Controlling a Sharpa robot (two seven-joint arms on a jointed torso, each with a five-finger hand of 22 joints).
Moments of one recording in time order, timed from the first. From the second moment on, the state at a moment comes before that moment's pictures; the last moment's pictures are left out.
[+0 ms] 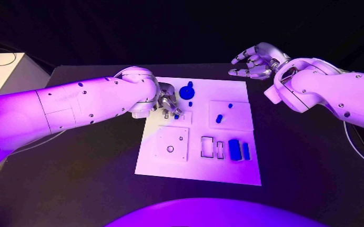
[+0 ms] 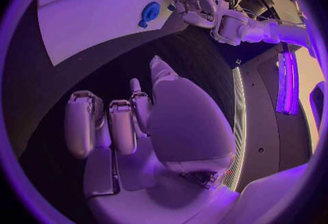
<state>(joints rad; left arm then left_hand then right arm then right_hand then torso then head) 1.33 -0.56 -0.17 1.35 -1.13 0.22 -0.50 1.00 -0.21 0.47 0.23 0.32 0.99 0.01 0.65 0.93 1.25 -0.04 0.96 0.64 1.47 -0.09 1.52 1.31 0.10 1.29 0.02 1.38 1.18 1.38 -0.90 -0.16 1.52 -0.93 -0.46 -0.10 1.44 -0.14 0.09 0.29 0.19 0.87 0.17 0.17 0.34 1.40 0.08 1.35 1.31 1.47 0.02 1.51 1.31 0.05 1.47 0.12 1.36 1.31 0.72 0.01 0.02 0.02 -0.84</state>
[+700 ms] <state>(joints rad) 1.31 -0.64 -0.09 1.43 -1.13 0.20 -0.51 0.99 -0.20 0.38 0.29 0.22 0.97 0.03 0.64 0.93 1.21 -0.03 0.94 0.59 1.47 -0.09 1.50 1.31 0.10 1.26 0.03 1.35 1.12 1.37 -0.90 -0.16 1.52 -0.93 -0.46 -0.10 1.44 -0.14 0.09 0.29 0.19 0.87 0.17 0.18 0.34 1.39 0.08 1.35 1.31 1.47 0.02 1.51 1.31 0.05 1.46 0.12 1.35 1.31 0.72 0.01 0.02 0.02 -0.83</state>
